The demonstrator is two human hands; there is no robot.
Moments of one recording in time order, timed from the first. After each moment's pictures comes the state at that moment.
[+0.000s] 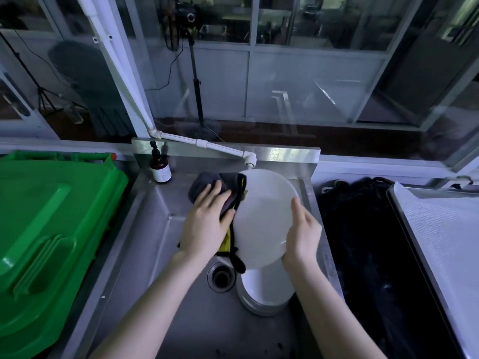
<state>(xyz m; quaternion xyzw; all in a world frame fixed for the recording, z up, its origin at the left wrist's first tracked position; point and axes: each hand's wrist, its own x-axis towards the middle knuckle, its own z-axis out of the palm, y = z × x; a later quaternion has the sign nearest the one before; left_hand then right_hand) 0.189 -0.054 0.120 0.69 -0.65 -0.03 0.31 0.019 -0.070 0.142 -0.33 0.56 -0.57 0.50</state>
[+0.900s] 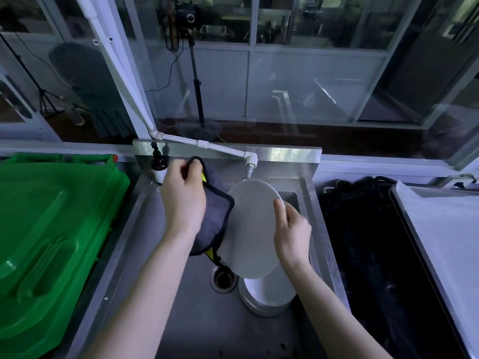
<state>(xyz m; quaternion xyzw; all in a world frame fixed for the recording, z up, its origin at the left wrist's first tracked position) 0.203 -0.068 0.195 0.70 -0.32 -0.14 0.63 0.024 -0.072 0.133 -0.59 0.59 -0.45 0.32</state>
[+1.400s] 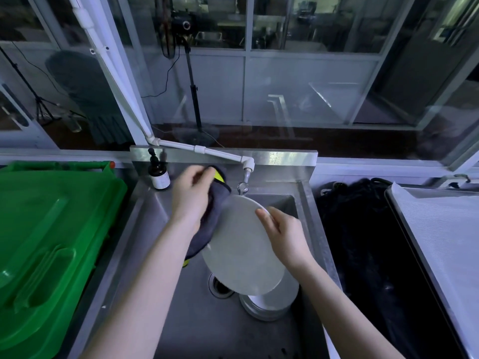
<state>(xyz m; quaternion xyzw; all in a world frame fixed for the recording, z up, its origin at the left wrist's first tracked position) 0.204 -0.088 0.183 0.65 -0.34 -0.31 0.60 0.011 -0.079 0.138 -0.72 0.50 -0.36 0.32</state>
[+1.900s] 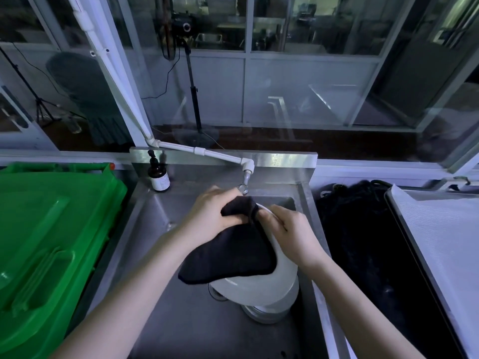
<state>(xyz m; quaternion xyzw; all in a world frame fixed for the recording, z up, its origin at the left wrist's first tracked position) 0.204 -0.076 0.168 0.58 -0.73 -0.18 0.31 -0.001 -0.084 0.163 -0.77 0.45 -0.34 0.30</state>
